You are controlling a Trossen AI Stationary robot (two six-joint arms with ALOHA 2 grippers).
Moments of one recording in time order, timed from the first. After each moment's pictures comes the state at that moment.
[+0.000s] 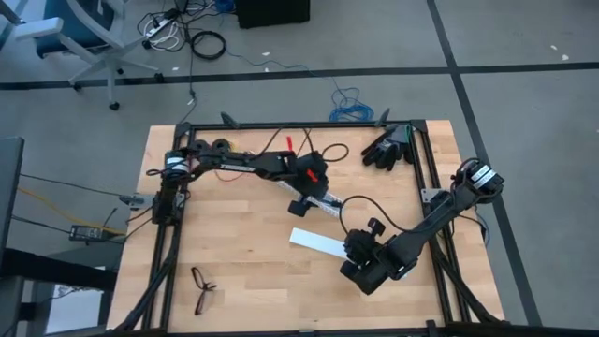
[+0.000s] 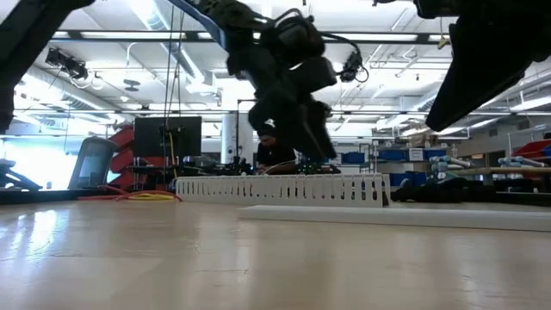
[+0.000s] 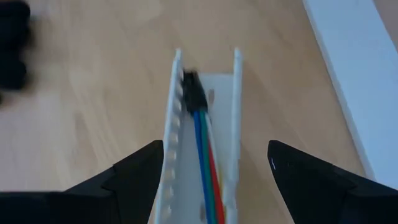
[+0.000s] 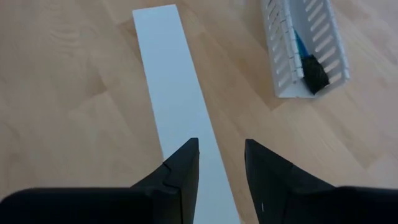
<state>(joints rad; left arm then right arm) 0.16 2.01 1.50 -0.41 0.22 0.61 0.67 1.69 1.13 -0.77 0.65 1.15</state>
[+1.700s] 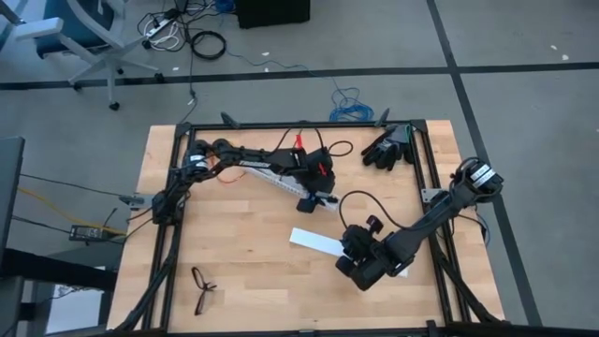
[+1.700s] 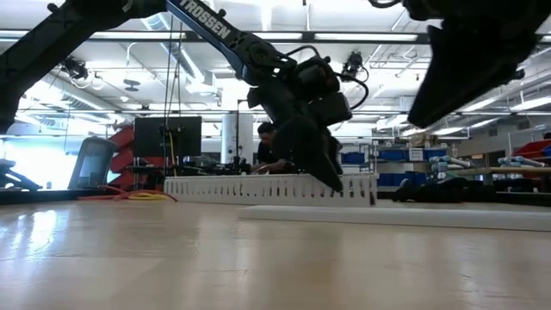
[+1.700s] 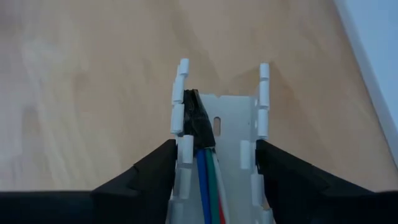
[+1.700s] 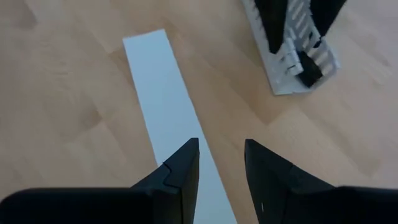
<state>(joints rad) 0.23 2.21 1.63 -0.41 0.37 0.54 0.64 1.69 1.13 -0.75 0.69 1.20</state>
